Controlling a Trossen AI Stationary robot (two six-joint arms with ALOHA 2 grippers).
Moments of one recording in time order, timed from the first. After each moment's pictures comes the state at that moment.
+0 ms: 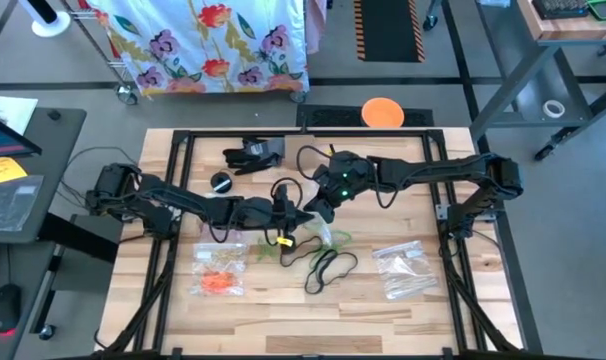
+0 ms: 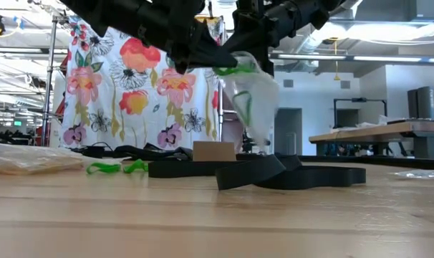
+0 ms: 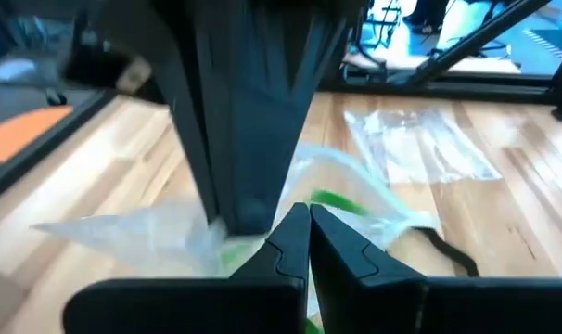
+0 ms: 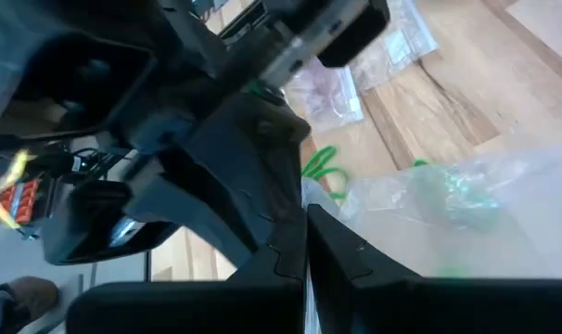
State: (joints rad) left arm -0.11 1.56 0.82 0.43 -0.28 -0.06; right arm -0.15 1.59 1.15 -0.14 -0.34 0.55
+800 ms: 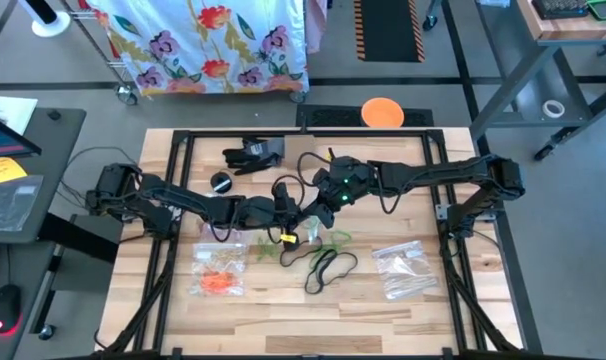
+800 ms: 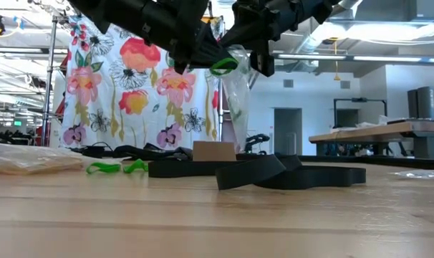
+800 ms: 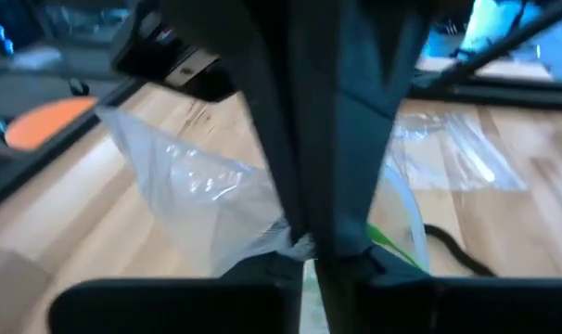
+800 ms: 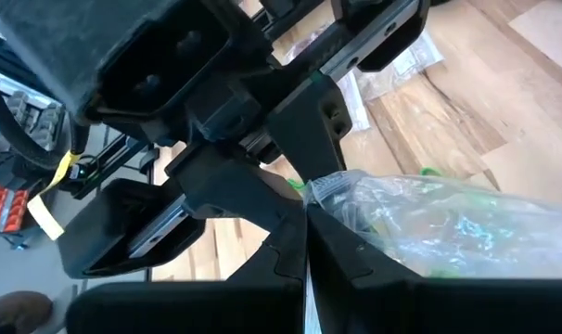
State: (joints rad) left arm -0.10 1.56 0.85 0.39 -0.33 -0.10; right arm -0.10 1.58 1.15 -0.13 -0.28 0.57
